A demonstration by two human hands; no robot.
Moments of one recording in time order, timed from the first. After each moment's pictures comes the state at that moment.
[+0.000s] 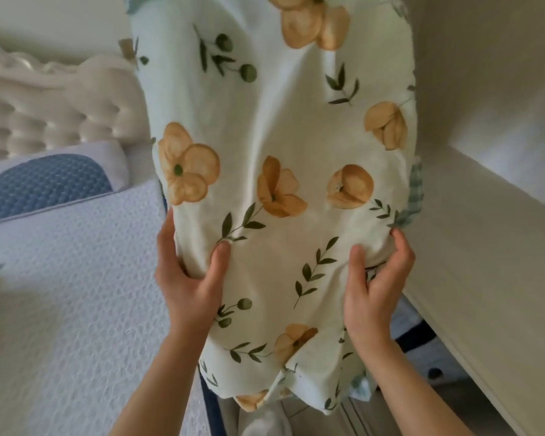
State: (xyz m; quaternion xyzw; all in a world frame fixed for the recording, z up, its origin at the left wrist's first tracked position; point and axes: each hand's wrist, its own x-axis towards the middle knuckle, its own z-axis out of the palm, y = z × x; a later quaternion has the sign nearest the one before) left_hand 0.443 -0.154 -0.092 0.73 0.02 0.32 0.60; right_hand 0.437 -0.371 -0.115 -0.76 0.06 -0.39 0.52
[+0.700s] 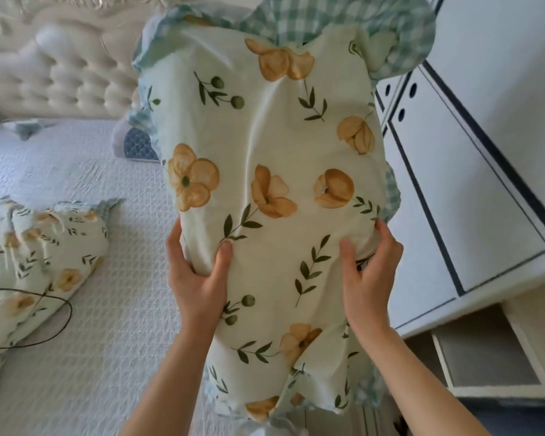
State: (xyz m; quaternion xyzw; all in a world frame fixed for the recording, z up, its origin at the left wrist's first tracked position) left_hand 0.517 0.057 -0.129 0.69 0.27 0.41 0.53; right_hand 0.611 -0.142 -0.129 -0.80 -0.07 -0.15 0.58
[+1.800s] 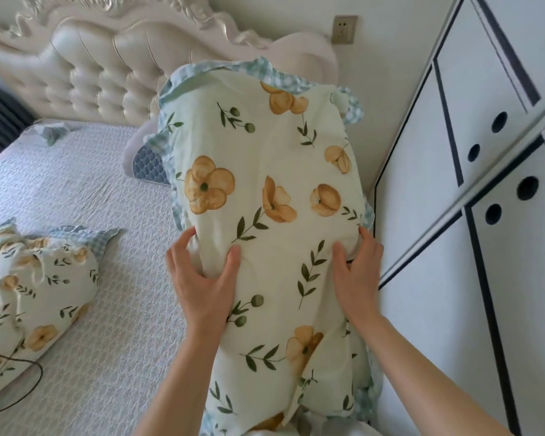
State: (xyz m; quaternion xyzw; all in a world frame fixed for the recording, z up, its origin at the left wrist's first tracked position) left_hand 0.859 0.149 -0.144 0.70 0.42 0.39 0.43; right_hand 1.006 -0.008 -0.192 -0.84 -0.11 0.03 0.52
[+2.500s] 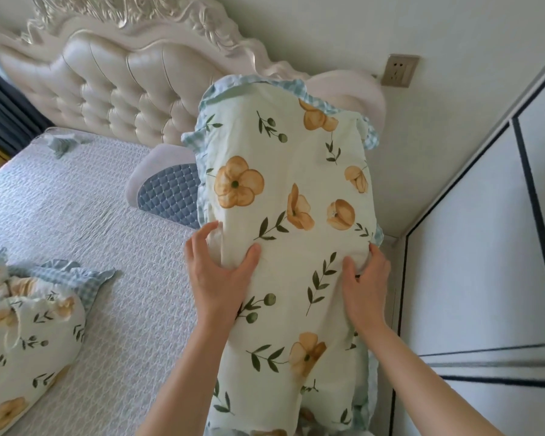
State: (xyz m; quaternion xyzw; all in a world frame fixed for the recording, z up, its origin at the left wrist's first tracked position) left_hand 1.074 0.333 -0.144 0.70 0.45 0.36 0.43; right_hand 1.223 0.174 -0.206 -0.85 -0.11 0.09 0.51
